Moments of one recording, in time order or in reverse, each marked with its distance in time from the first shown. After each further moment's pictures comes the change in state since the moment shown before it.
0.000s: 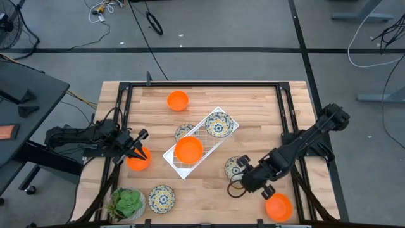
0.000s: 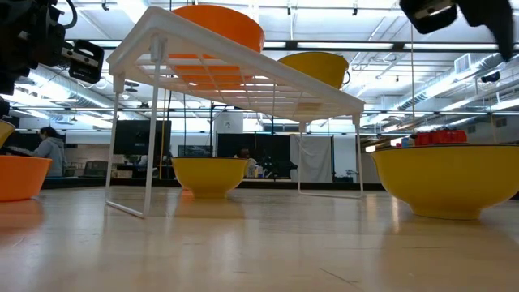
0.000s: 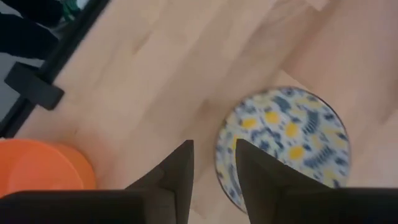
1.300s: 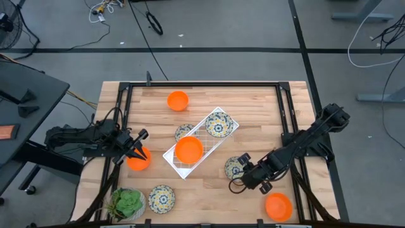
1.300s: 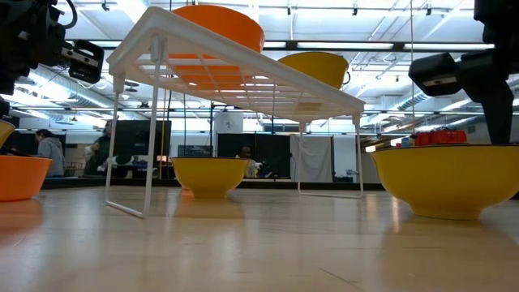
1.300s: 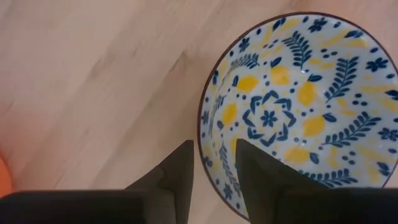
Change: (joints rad) left arm 0.000 0.000 0.000 0.000 0.000 0.000; right arm -0.008 0.000 -0.274 0.222 0.091 -0.015
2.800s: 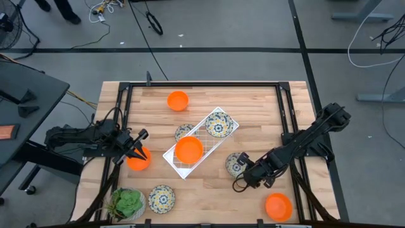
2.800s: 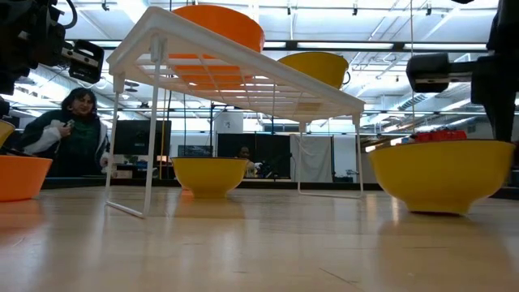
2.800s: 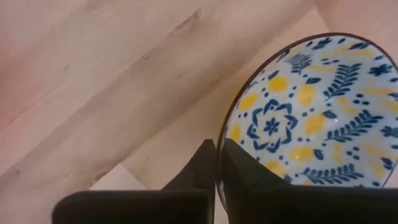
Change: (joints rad) left arm 0.000 0.000 0.000 0.000 0.000 0.000; right arm -0.018 -0.010 -0.021 -0.048 0.013 -0.288
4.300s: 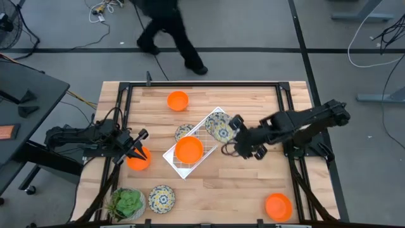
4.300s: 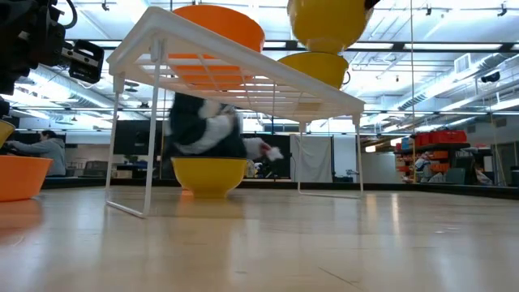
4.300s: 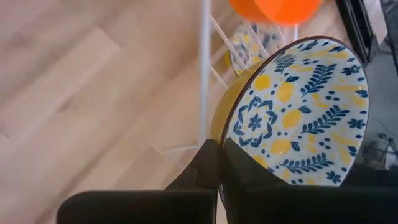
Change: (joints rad) left arm 0.000 0.000 0.000 0.000 0.000 0.000; right arm -0.274 -0.028 0.718 -0.559 0.204 -0.267
